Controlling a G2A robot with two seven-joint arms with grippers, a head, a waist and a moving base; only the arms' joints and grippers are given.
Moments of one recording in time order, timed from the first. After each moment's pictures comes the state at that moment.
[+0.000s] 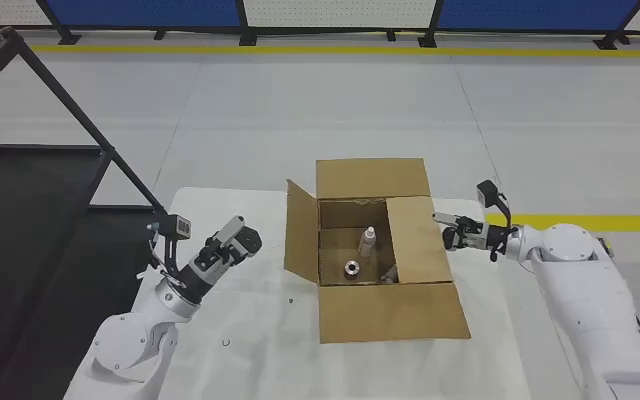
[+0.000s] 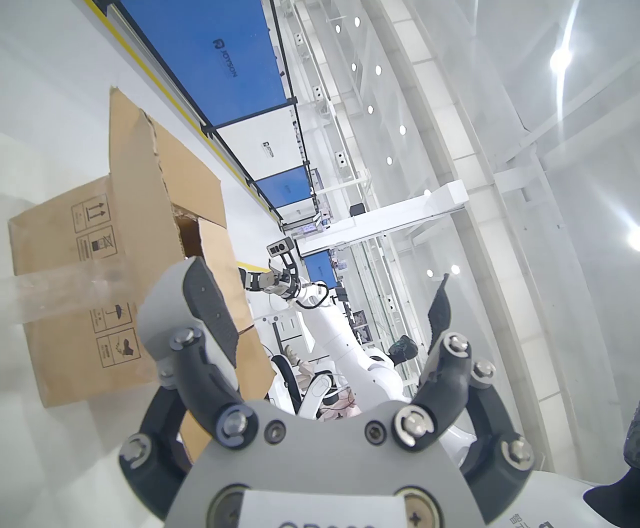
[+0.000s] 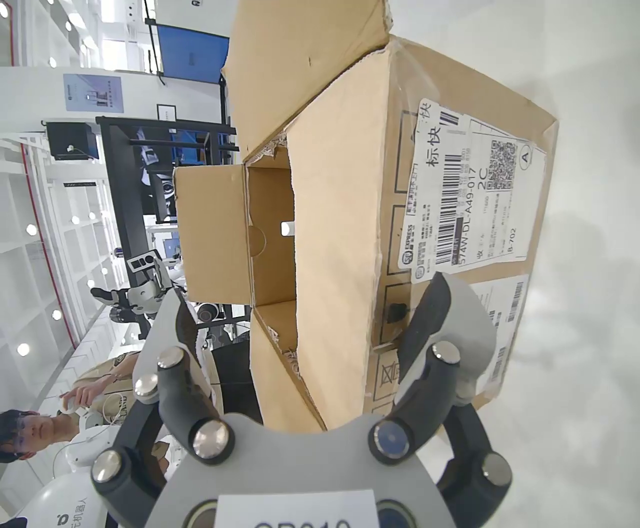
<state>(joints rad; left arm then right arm) 1.15 -1.12 -1.46 -1.74 -0.36 -0.21 -0.56 -0.32 -1.16 1.30 -0.44 0.05 -0.43 1.26</state>
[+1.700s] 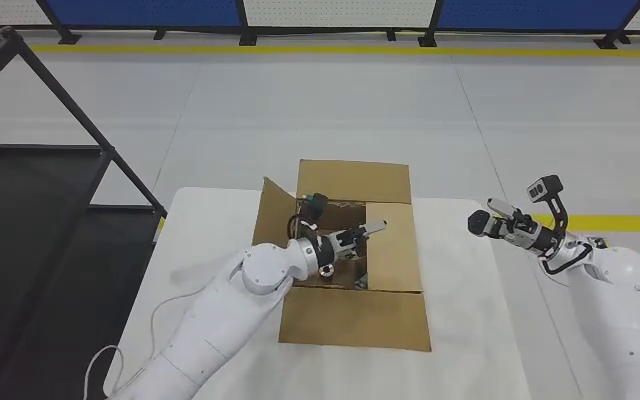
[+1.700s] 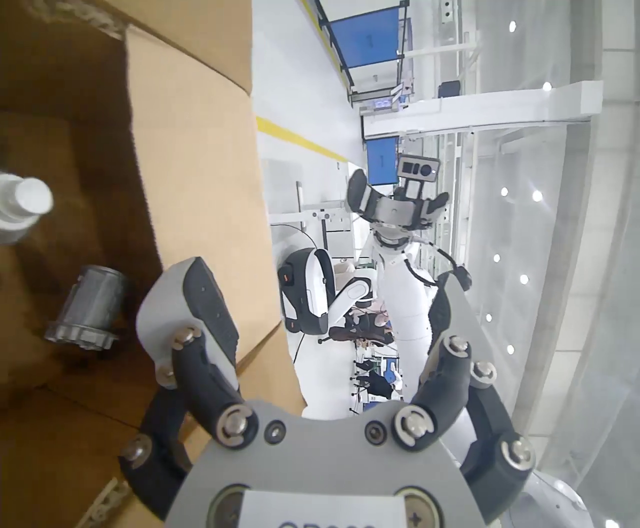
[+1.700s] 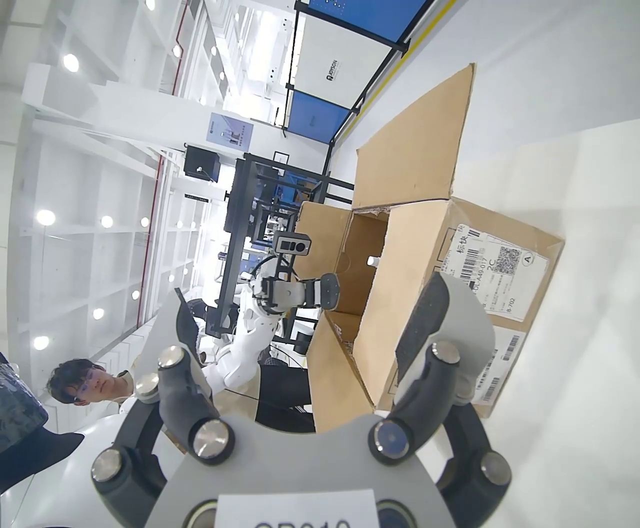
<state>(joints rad) 0.50 -1.34 -0.74 -1.11 -0.33 -0.04 -0.56 -0.51 -1.04 1.46 -0.68 0.45 -0.50 1.32</state>
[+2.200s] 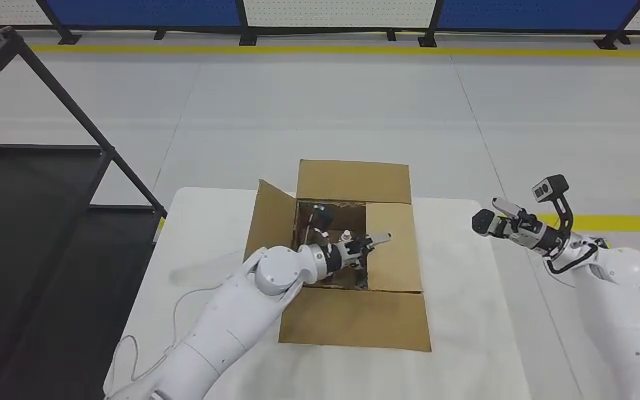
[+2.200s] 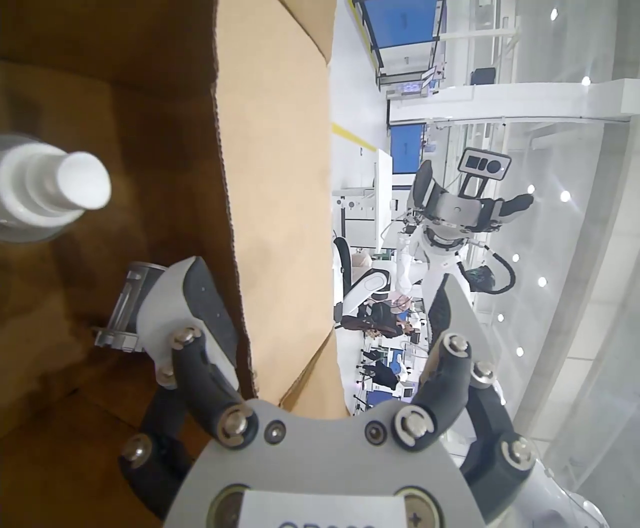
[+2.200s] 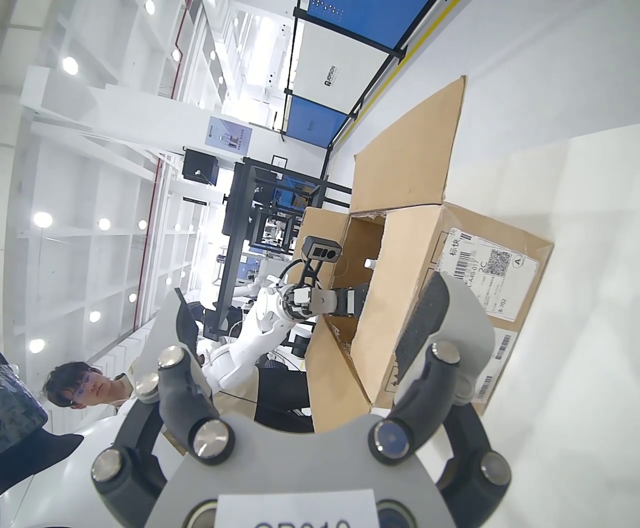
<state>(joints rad) 0.44 -1.42 -0.66 -0.89 -0.33 -0.12 -0.59 -0.50 -1.02 1.43 -0.66 0.48 -0.51 1.31</state>
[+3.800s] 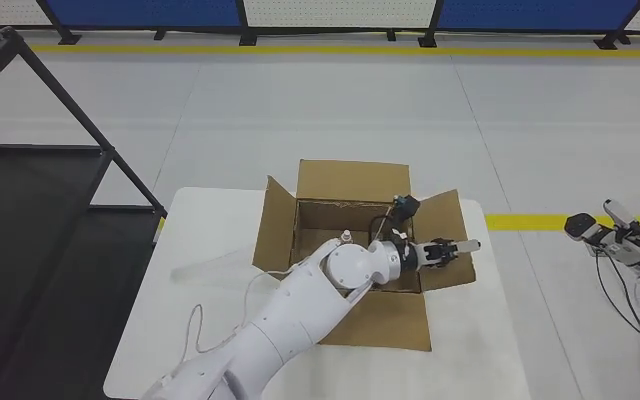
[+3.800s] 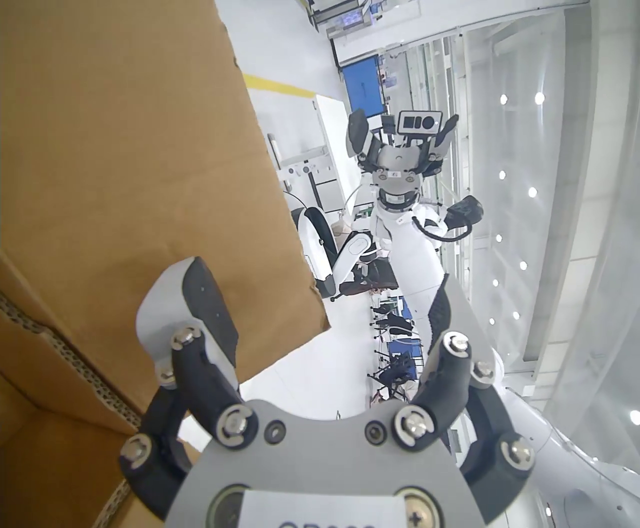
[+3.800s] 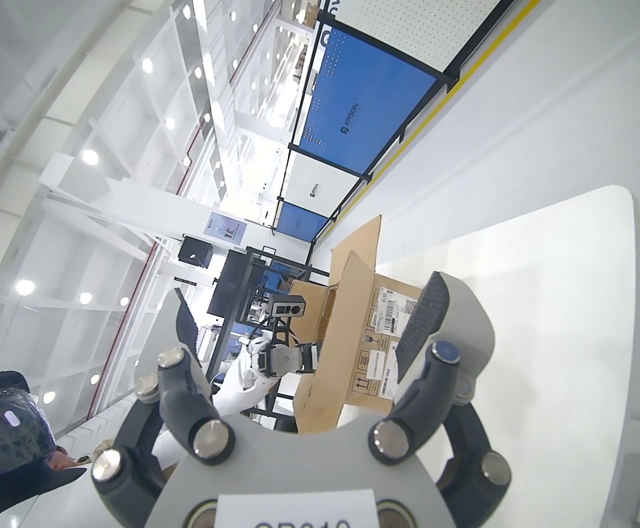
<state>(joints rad) 0.28 -1.74 -0.48 -0.64 -0.35 -0.32 -0.53 -0.63 -0.83 1.68 -0.62 0.57 -0.56 1.26</state>
